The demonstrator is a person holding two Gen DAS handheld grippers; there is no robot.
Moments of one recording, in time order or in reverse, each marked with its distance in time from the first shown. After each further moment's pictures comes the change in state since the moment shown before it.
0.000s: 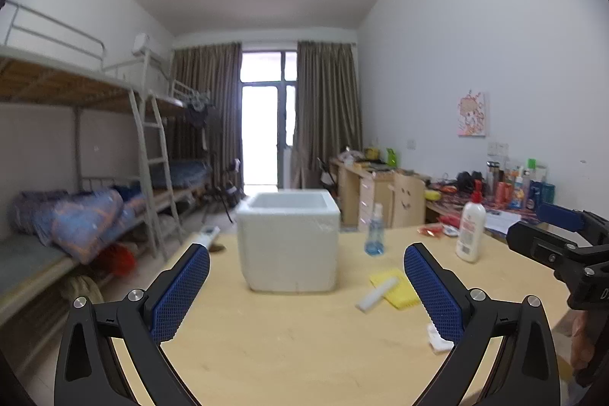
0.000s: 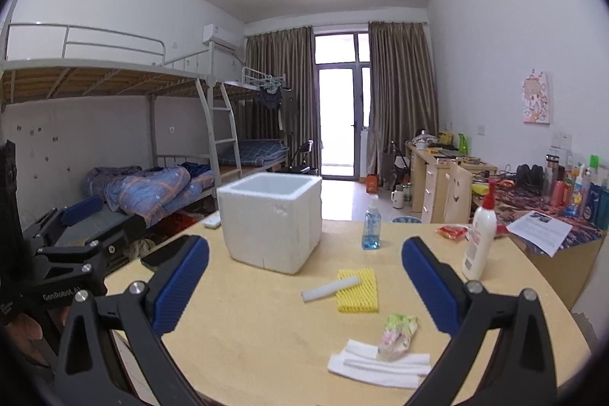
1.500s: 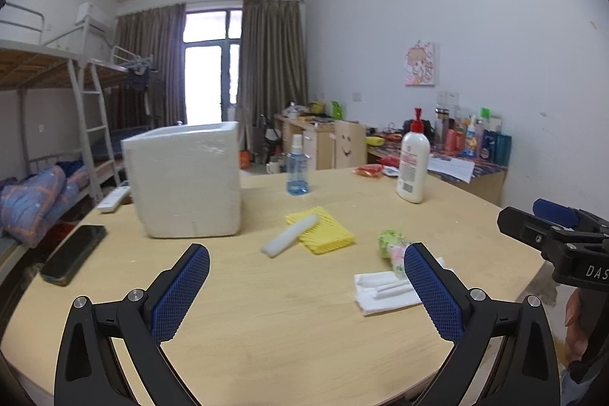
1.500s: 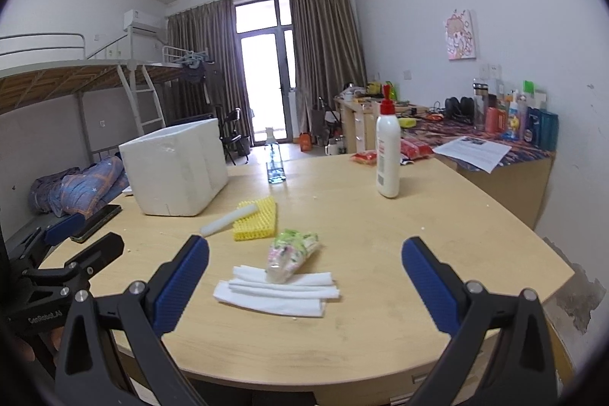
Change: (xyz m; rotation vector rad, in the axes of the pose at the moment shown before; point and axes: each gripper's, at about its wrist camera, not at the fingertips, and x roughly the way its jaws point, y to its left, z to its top) left arm 0.052 -0.077 -0.053 0.061 0.170 -0.205; right arm -0.015 -0.091 -0.070 0.167 0.136 -0.238
